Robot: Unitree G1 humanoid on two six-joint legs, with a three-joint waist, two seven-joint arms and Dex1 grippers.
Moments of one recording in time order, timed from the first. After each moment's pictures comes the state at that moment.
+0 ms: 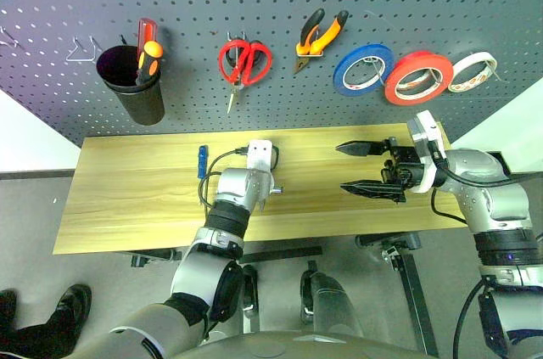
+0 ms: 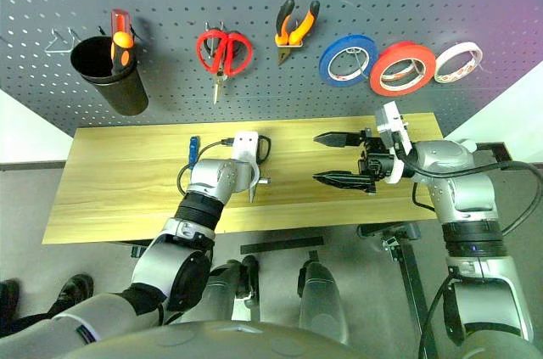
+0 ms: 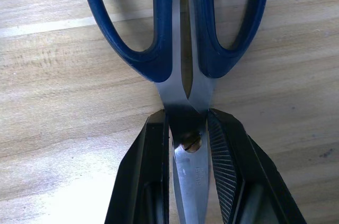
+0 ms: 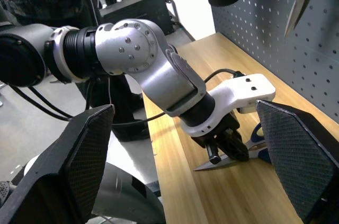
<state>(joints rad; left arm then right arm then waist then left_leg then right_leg) -0.78 -0.16 0.04 0.54 -0.20 1.01 0.33 -0.47 -0.68 -0.05 0.15 0.57 0.36 1.46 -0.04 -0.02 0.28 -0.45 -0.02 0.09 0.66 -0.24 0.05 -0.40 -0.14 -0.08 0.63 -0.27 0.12</state>
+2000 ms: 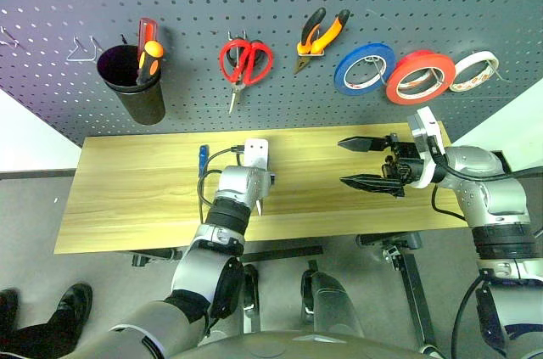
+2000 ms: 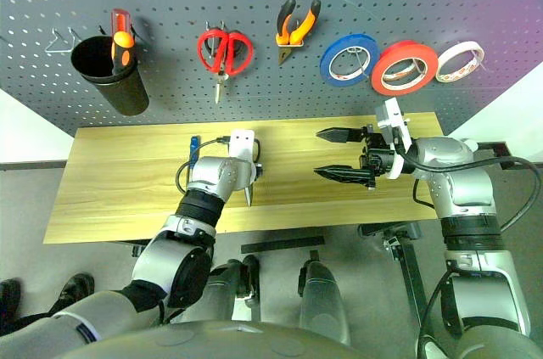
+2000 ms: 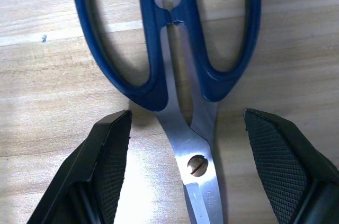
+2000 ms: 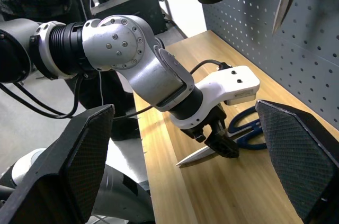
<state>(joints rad) -0.82 -0.16 0.06 0.60 -0.18 1.02 0.41 -0.51 -0.67 -0.05 0.20 0.55 0.34 1.45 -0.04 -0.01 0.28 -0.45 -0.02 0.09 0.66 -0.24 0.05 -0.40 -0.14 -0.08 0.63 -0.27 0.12</state>
